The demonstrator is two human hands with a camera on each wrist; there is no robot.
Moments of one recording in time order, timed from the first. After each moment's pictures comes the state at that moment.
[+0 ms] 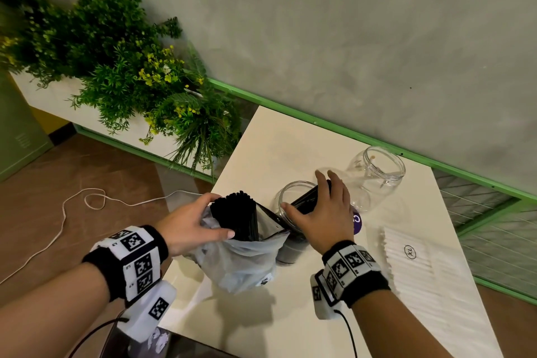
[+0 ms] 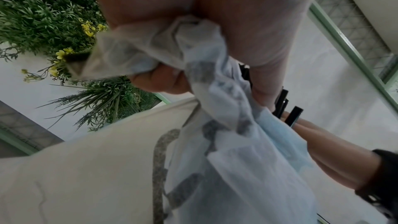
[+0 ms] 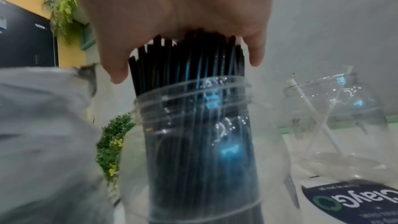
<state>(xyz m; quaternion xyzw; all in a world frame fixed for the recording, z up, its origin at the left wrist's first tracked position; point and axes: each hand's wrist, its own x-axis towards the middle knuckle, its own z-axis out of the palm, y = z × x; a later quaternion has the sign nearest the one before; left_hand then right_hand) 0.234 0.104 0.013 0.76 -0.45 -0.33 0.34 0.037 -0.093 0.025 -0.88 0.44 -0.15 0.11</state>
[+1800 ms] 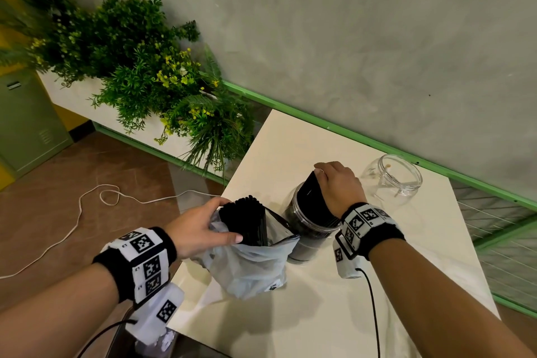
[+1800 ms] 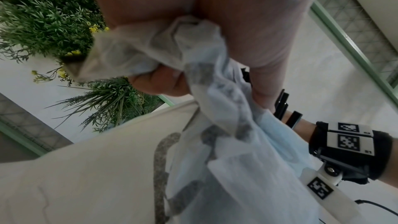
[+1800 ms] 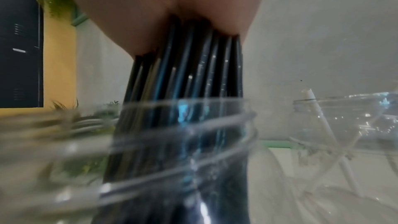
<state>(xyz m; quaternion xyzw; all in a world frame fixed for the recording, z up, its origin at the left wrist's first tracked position) 0.241 0.106 0.003 0.74 -0.44 -0.34 0.37 0.080 -0.168 0.036 -0.93 0.35 -0.09 0.09</state>
